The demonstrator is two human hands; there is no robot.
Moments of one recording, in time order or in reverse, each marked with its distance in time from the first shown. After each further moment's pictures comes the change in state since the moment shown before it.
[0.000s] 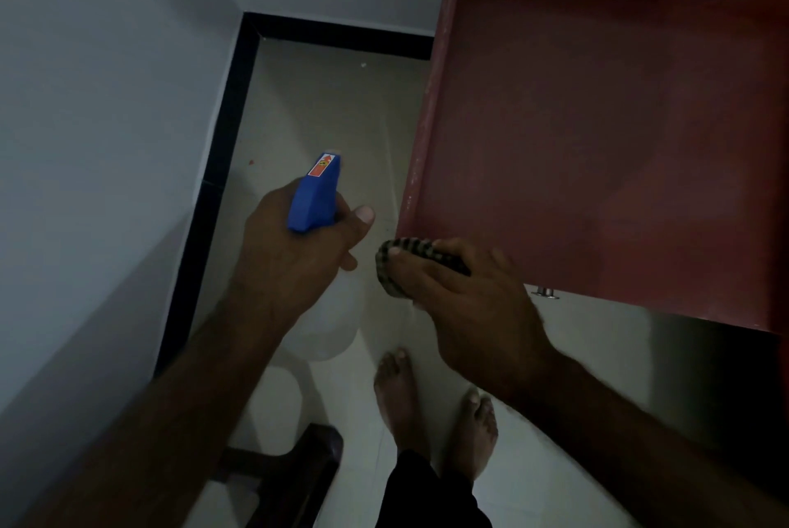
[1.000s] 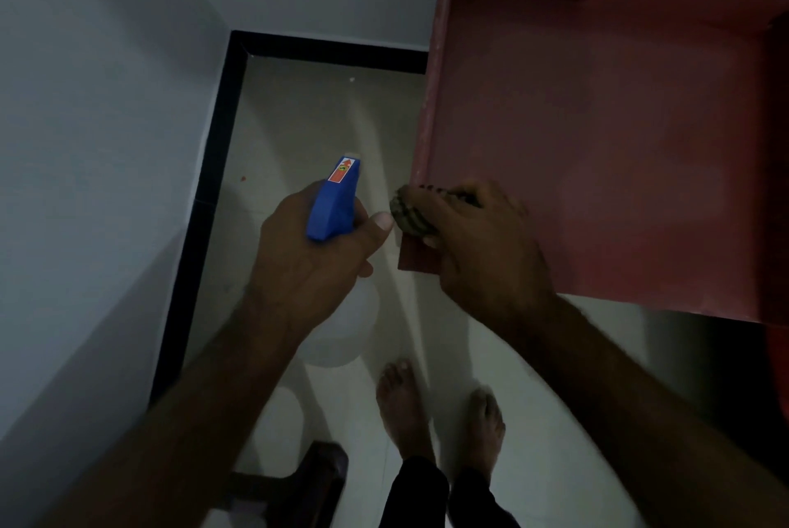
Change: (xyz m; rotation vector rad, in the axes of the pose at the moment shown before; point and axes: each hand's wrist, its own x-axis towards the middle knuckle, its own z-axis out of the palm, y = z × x) left_hand 0.006 0.009 -0.004 -0.011 -0.067 0.092; right_hand 0.059 0.016 -0.013 -0.001 0.067 0.236
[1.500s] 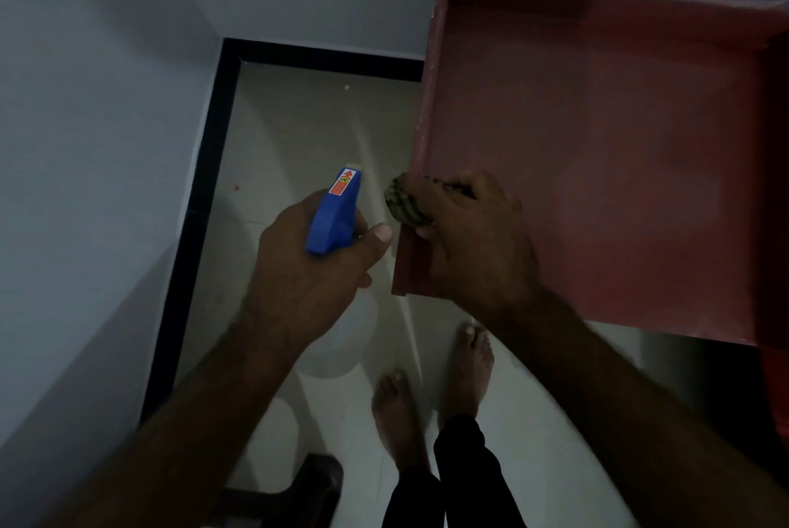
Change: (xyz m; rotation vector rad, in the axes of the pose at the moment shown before) left_hand 0.019 0.008 0.001 -0.015 -0.023 0.020; right_hand 0.033 0.010 0.003 -0.014 0.001 0.053
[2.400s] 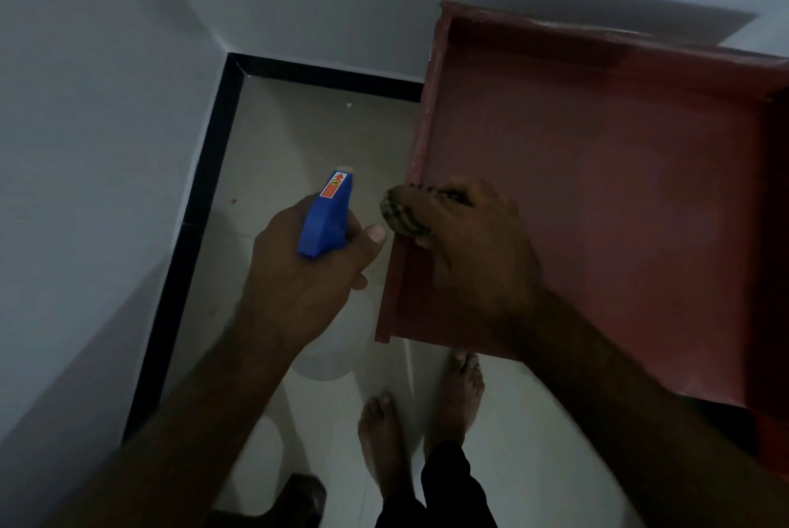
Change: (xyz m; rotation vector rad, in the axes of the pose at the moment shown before) left_hand 0.036 0.027 0.007 0.001 0.058 -0.035; right_hand 0.043 0.030 -0.014 0.003 0.000 -0.126
